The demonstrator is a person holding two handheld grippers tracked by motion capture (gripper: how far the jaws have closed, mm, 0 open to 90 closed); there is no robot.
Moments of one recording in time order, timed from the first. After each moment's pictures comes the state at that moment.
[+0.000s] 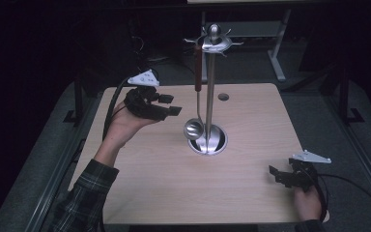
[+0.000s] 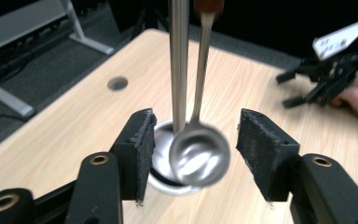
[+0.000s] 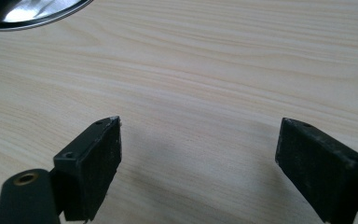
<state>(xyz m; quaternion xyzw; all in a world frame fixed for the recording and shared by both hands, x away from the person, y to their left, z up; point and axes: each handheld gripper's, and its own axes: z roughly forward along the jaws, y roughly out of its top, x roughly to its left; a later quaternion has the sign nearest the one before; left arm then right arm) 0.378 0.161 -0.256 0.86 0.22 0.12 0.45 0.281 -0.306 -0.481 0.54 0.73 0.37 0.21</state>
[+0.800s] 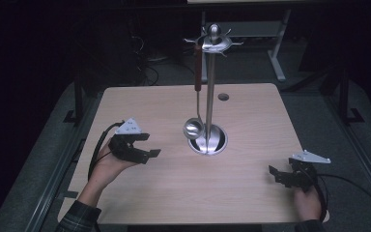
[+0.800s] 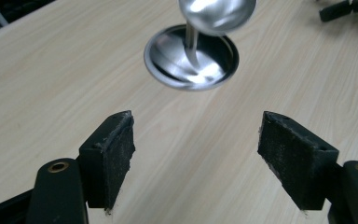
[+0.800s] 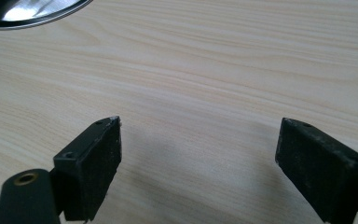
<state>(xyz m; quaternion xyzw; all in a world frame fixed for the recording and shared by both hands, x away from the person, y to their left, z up) 0.327 0.219 -0.361 0.86 0.28 0.13 0.40 0.281 -0.305 -0.480 0.54 0.73 0.37 0.22</state>
